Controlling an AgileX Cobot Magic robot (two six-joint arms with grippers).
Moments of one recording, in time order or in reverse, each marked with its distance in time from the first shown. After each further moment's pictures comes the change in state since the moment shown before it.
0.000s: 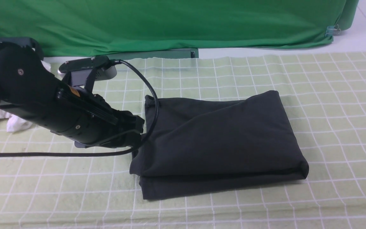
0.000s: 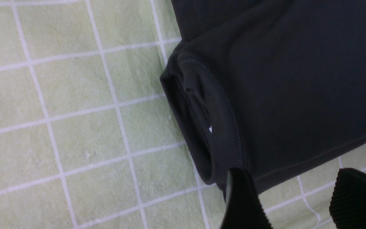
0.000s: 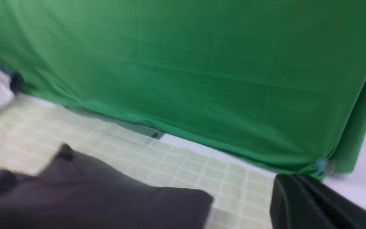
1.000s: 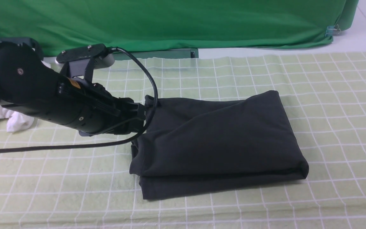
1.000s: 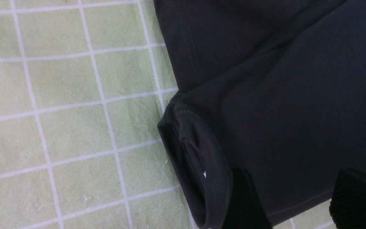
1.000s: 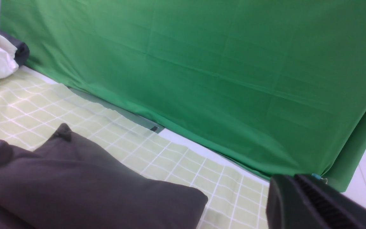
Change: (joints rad) right arm 0.035 0.000 0.000 0.003 0.008 -0.098; left arm 0.000 0.000 0.000 -0.015 -0.105 0.000
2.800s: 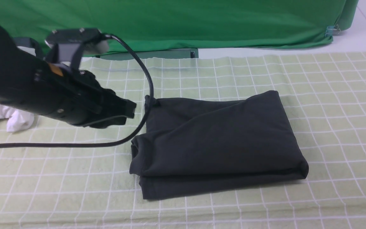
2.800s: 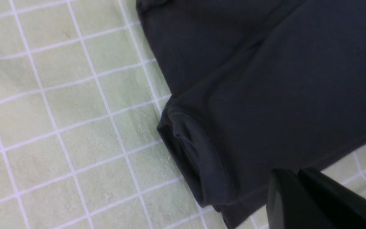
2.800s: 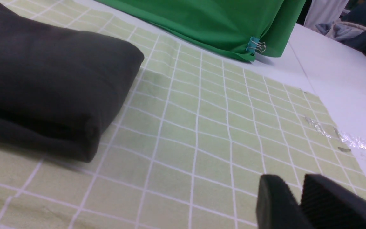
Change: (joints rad) right arm -0.315 -0.251 0.417 -0.061 0.000 0.002; left arm 0.001 -0.122 -0.057 0.053 0.133 0.094
